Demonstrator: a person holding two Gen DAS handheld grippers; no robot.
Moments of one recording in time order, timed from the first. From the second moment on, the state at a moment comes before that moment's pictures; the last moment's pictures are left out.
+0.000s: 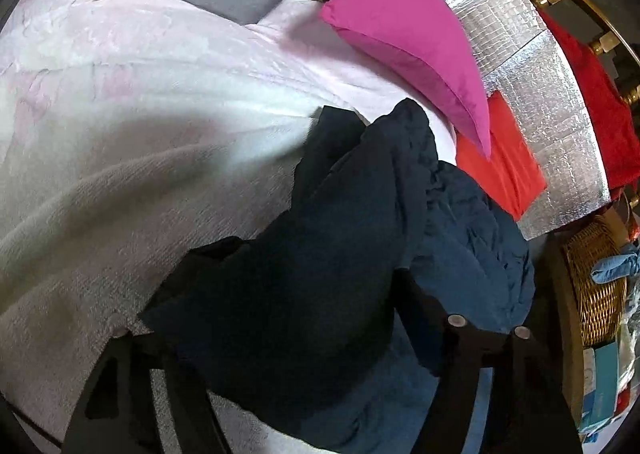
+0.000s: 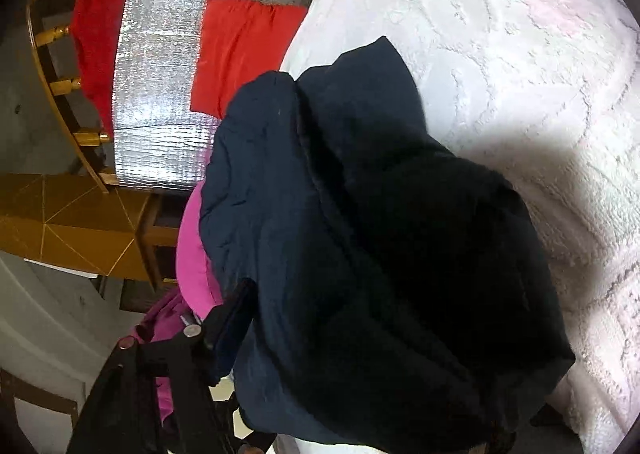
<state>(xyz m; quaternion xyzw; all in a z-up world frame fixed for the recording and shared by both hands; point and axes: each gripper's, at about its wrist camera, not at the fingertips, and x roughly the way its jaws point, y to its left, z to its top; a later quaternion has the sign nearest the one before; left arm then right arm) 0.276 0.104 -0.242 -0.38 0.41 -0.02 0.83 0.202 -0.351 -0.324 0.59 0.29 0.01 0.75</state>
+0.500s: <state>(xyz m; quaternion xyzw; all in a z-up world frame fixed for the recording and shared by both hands) 0.287 0.088 -0.244 -0.33 0.41 -0.04 0.85 0.204 -0.351 -0.326 0.60 0.29 0.01 0.75</state>
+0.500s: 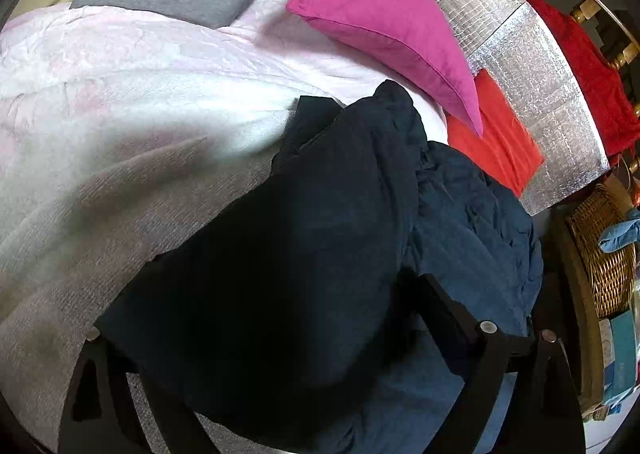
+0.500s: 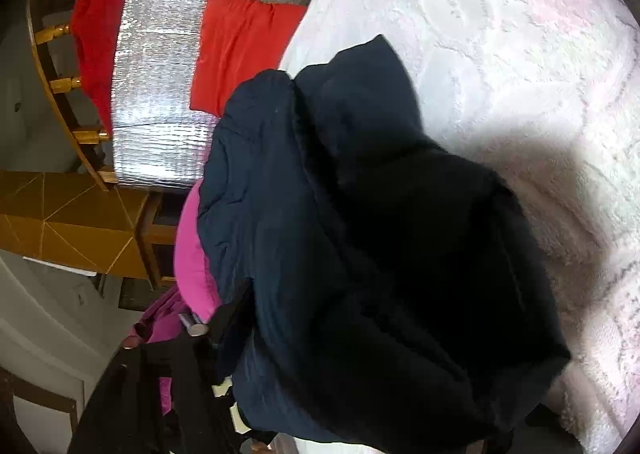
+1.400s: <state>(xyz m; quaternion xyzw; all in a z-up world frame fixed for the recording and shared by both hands) 0.247 0.105 -0.192 -0.34 0.39 -0.05 0.86 0.174 -0.321 -0.257 0.48 0.28 -0.03 0.83</state>
